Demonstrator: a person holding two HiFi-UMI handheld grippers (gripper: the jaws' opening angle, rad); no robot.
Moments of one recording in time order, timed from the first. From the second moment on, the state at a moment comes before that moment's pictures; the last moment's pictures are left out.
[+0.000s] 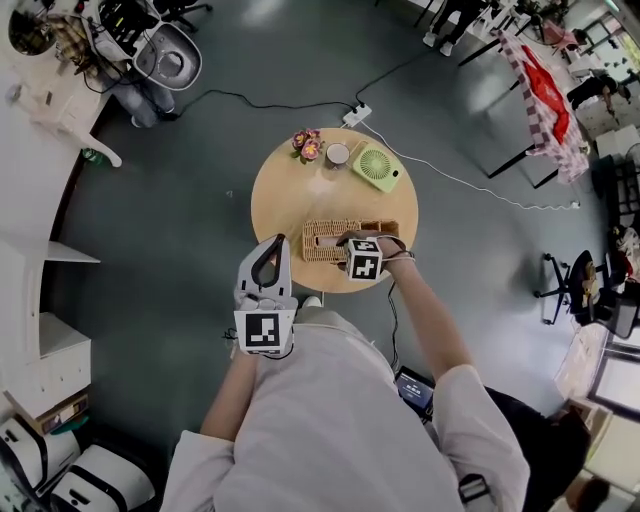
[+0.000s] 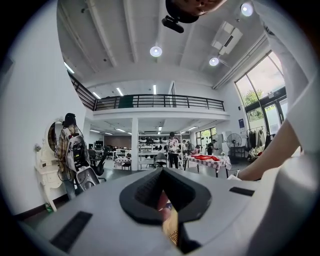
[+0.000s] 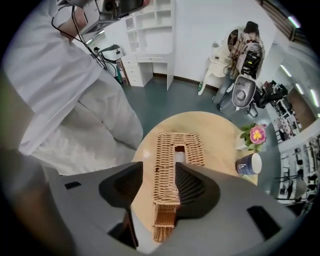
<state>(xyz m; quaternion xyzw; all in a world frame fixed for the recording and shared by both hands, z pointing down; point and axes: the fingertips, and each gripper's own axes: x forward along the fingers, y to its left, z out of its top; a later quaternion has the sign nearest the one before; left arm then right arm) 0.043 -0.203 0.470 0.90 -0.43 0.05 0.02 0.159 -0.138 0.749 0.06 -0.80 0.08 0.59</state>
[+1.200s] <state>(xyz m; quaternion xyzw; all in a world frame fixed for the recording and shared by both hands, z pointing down) 0.042 -0.215 0.487 0.89 -0.45 0.05 0.04 0.162 -0.148 0.811 0.05 -0.77 0.10 0.62</state>
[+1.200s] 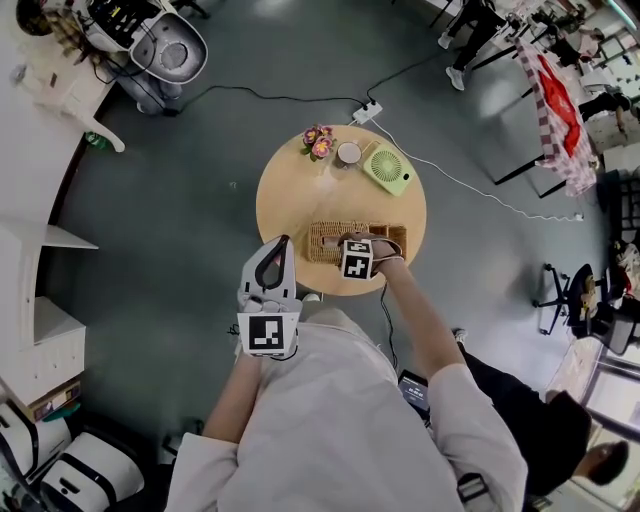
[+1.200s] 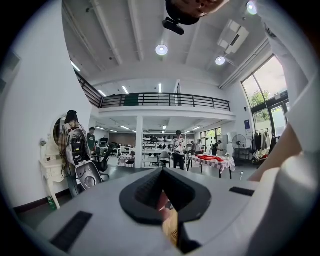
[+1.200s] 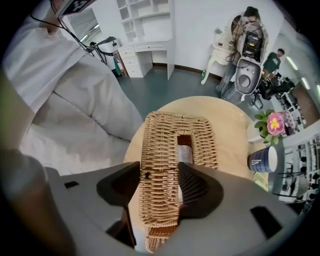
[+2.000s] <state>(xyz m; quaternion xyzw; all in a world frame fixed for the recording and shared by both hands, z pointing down) 0.057 -0.232 0.470 0.90 -0.43 0.04 0.03 0.180 -0.205 0.724 0.09 -0.79 0.06 0.60</state>
